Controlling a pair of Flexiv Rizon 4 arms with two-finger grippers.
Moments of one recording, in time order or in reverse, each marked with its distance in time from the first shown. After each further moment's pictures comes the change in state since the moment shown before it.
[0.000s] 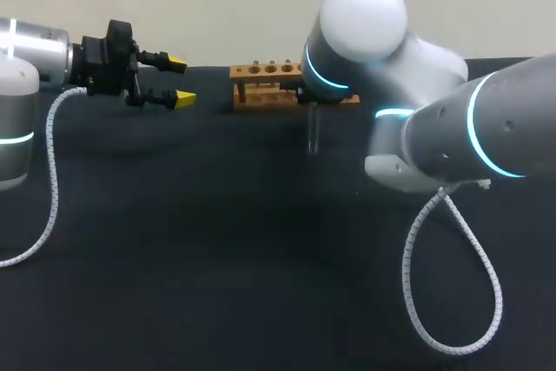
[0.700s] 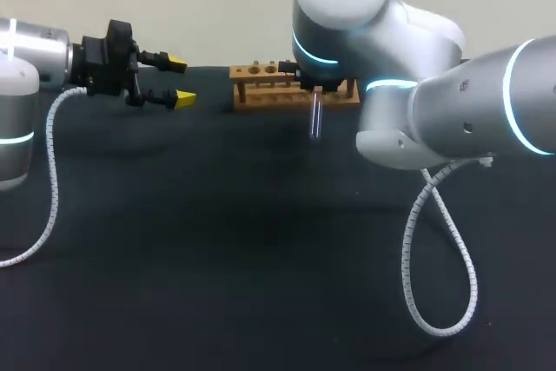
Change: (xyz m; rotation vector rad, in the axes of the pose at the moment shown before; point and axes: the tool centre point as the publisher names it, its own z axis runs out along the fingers) left arm 0.000 0.000 0.000 0.000 0.000 0.000; right arm -0.017 -0.004 -0.035 0.103 -0.004 0.054
